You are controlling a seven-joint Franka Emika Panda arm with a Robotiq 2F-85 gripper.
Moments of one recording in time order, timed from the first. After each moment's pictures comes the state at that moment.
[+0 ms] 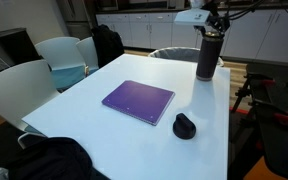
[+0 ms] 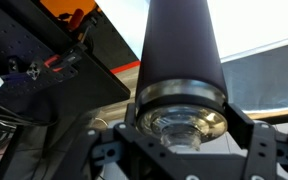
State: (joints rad) arm 0.00 0.01 -0.05 -2.42 -0.54 2.03 2.36
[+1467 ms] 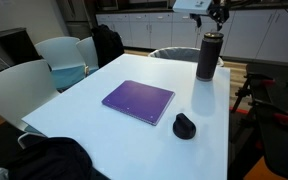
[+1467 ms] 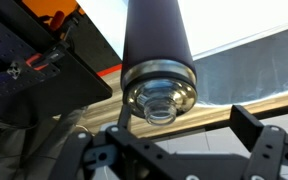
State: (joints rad) arm -0.02 -0.07 -0.03 -2.43 -0.58 2.07 2.35
